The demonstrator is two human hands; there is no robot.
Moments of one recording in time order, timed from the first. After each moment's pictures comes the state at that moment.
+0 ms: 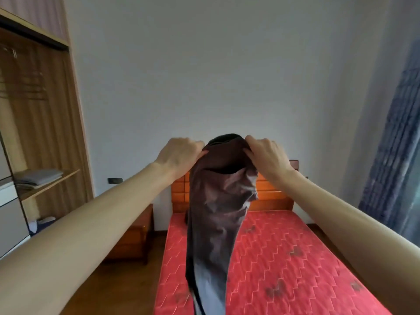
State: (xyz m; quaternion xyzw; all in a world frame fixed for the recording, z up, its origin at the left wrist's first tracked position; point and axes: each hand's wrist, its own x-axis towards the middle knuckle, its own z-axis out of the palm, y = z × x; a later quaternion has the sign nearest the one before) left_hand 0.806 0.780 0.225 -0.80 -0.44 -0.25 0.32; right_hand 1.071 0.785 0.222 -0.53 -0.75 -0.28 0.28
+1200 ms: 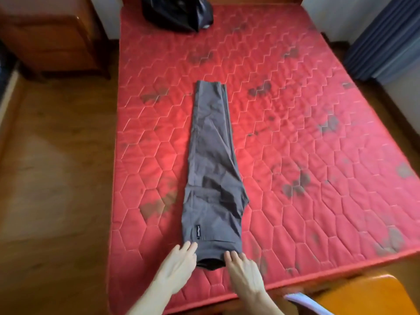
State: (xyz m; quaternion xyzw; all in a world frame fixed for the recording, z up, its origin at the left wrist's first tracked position) left_hand 0.898 0.446 -0.609 -0.88 -0.37 0.27 -0.12; right_hand 1.111 0.401 -0.597 -0.60 -0.77 0.14 -0.15
